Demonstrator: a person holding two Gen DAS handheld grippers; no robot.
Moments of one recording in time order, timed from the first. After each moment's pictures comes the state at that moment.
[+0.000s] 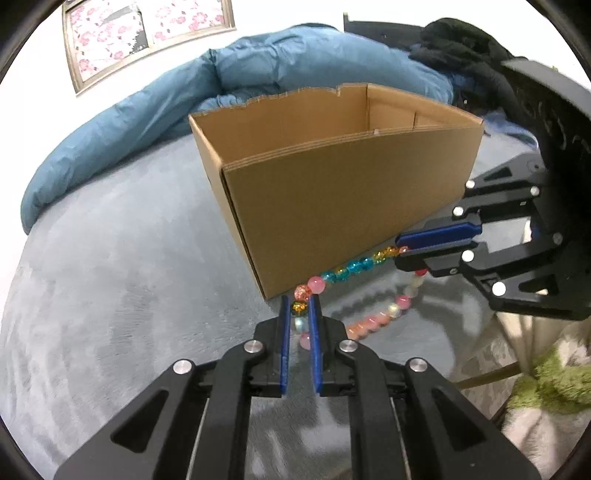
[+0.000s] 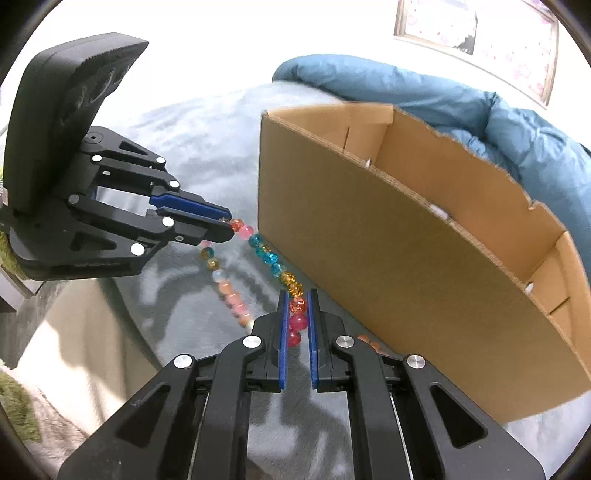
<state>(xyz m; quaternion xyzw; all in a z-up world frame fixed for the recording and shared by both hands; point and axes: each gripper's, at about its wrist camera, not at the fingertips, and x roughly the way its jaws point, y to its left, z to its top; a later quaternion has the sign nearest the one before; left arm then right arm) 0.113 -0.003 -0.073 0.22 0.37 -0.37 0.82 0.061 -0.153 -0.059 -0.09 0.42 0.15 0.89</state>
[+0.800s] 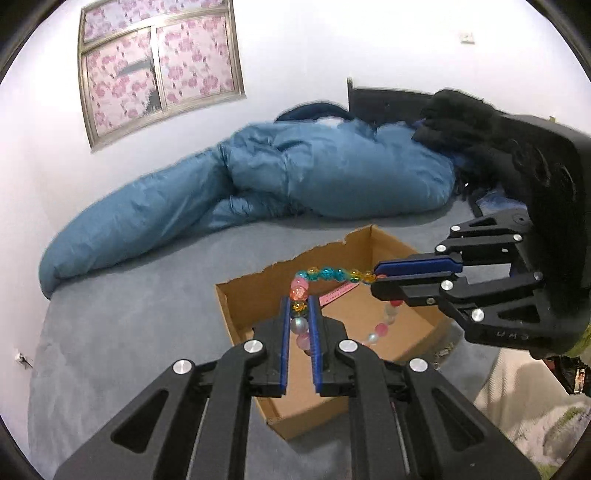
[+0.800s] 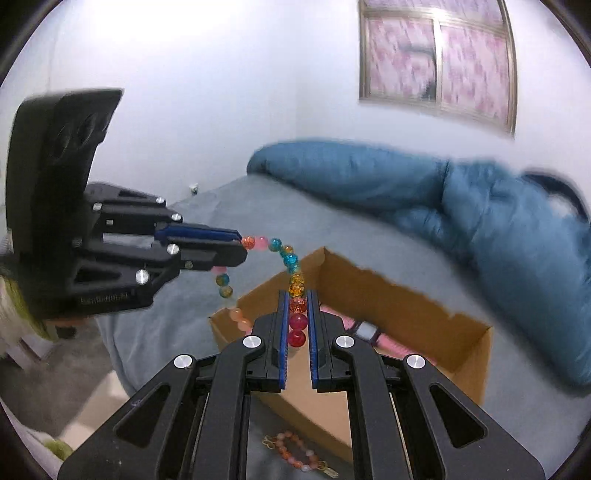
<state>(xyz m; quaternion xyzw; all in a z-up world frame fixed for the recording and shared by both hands) 0.160 -0.058 0.068 0.18 0.28 -0.38 0.86 0.118 -0.233 0.070 -0.01 0.33 0.14 0.93</state>
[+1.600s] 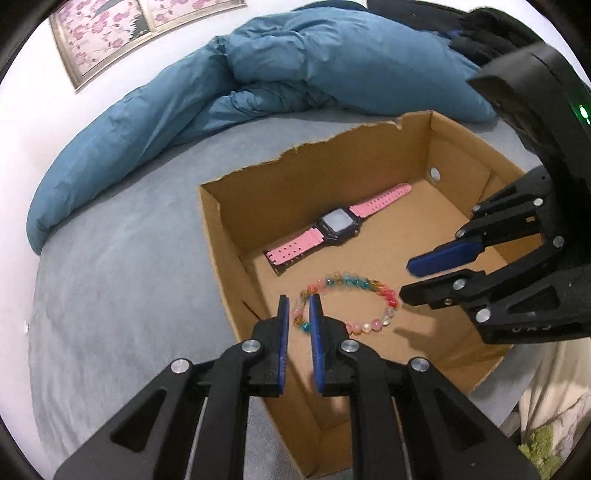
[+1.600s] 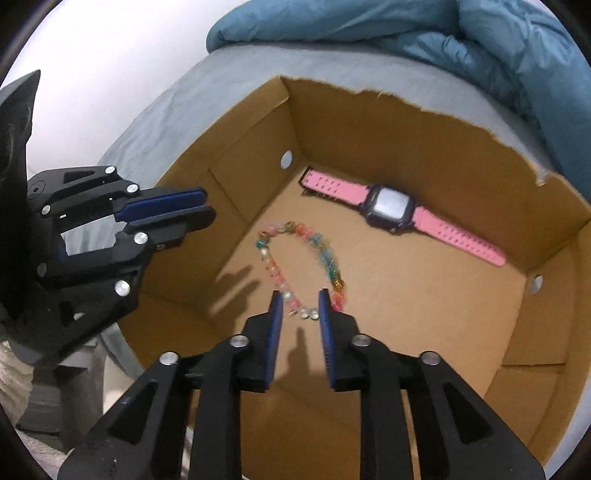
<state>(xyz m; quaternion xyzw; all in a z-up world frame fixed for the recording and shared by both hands) 0.232 -0.088 -0.032 0.25 0.42 -0.32 0.81 0.209 -0.241 -0.040 0.06 0.58 0.13 0.80</state>
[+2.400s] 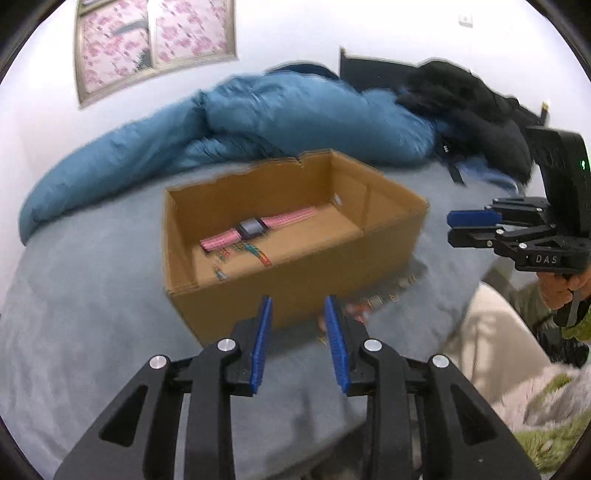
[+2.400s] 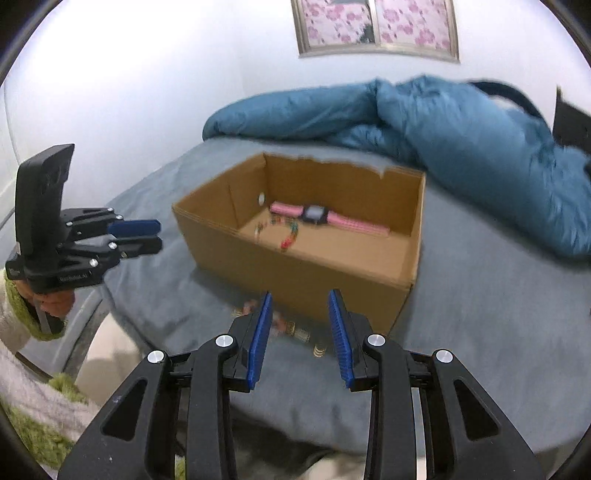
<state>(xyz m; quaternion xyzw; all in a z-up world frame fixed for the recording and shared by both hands) 0.073 -0.050 -0.012 0.17 0.35 -0.40 0.83 0.005 -0.285 0.013 0.06 0.40 0.06 0.91</state>
